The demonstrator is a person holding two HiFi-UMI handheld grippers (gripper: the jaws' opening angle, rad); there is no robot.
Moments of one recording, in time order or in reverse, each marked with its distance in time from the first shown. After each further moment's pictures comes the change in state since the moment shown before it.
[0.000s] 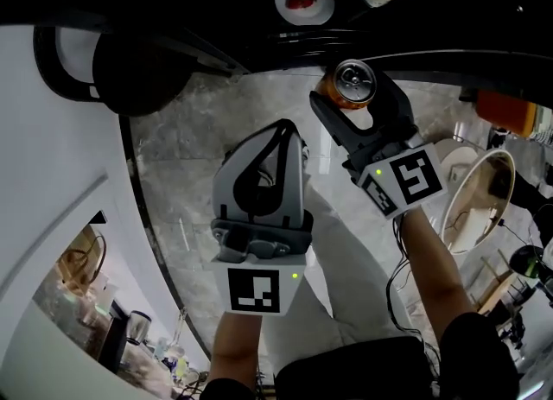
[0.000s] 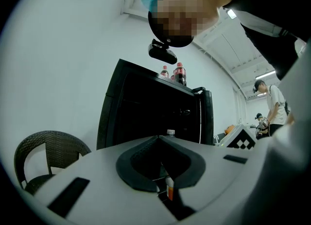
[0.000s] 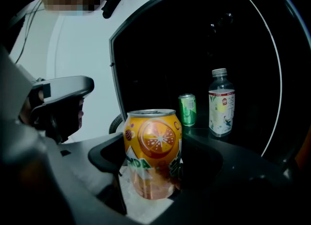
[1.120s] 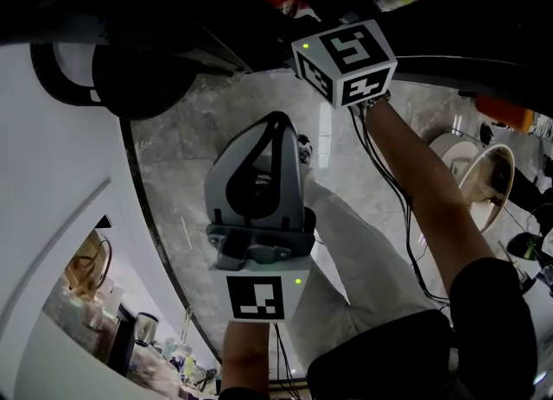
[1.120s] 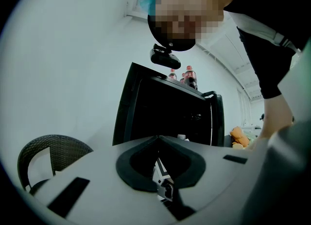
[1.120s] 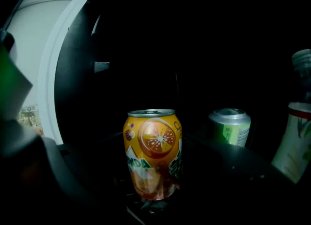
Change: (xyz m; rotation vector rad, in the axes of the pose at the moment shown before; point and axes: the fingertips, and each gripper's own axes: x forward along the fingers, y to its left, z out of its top) left arm 0.011 0.035 0.025 -0.007 -0.027 0.041; right arm 0.168 -0.013 0.067 -0.119 -0.096 0.041
